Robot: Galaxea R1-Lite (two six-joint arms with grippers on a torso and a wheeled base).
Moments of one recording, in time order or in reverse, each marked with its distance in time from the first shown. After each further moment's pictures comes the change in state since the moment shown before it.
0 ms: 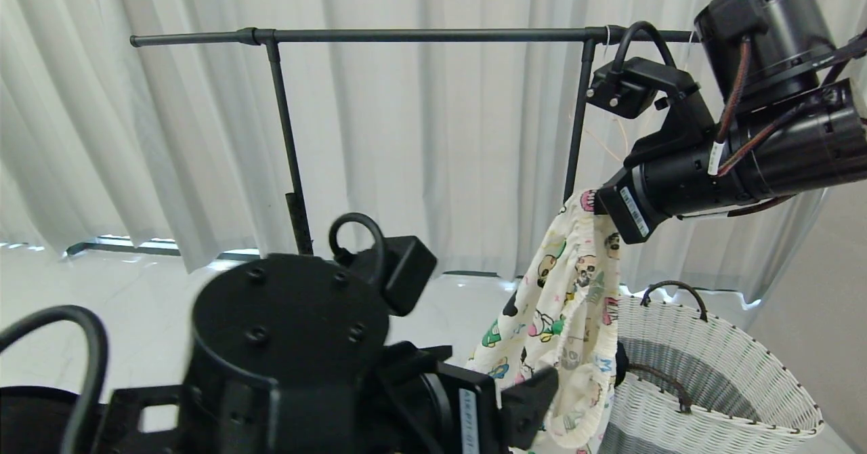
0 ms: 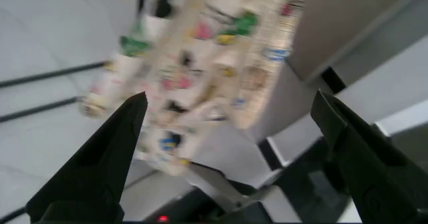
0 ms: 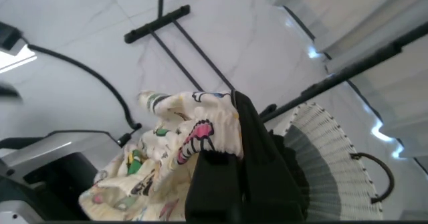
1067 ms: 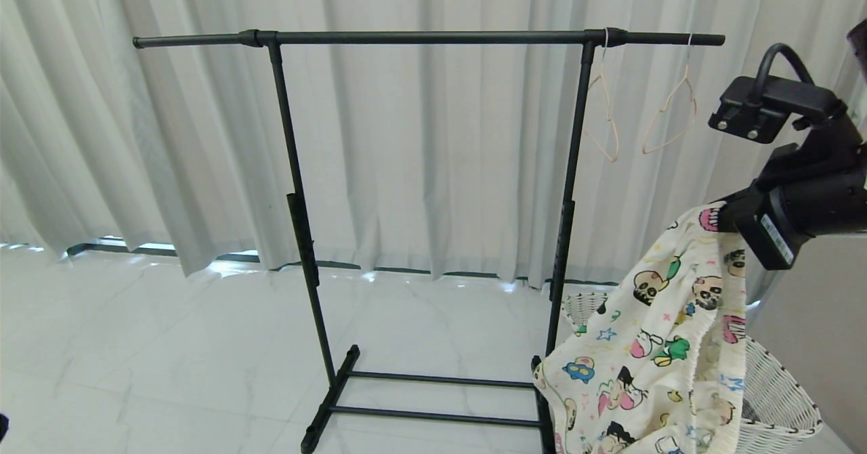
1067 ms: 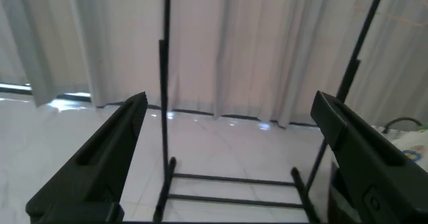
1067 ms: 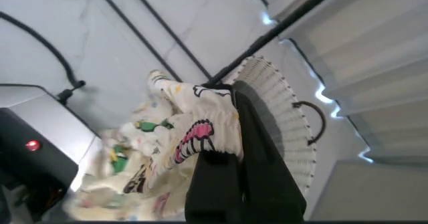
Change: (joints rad) left arm 1.021 -1.218 0.458 0.249 -0.254 0.501; right arm -0.218 -0.209 0.199 0.062 0.010 -0.228
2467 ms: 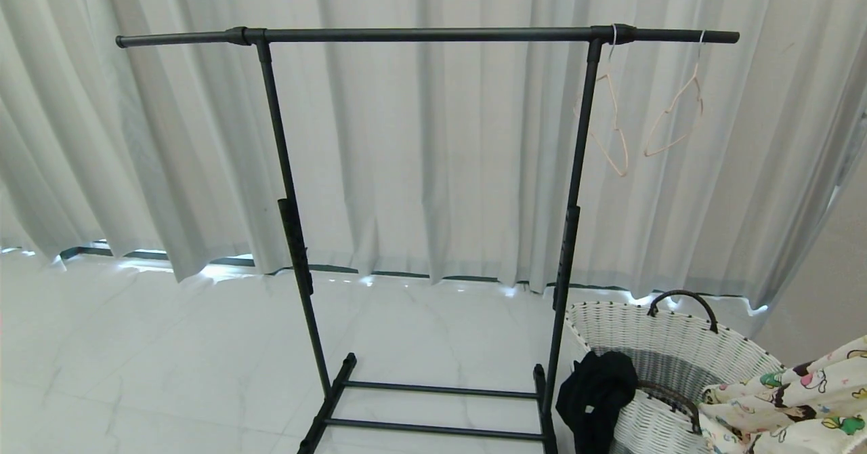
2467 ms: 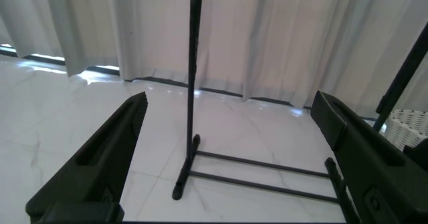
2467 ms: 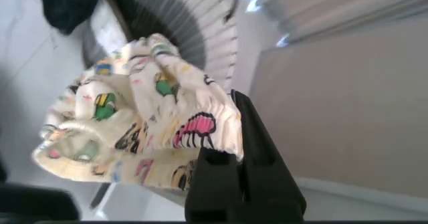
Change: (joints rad) left arm 0.053 -0.329 0.357 0.017 0.090 0.017; right arm -0.587 -0.442 0.461 -0.028 -0.041 -0.375
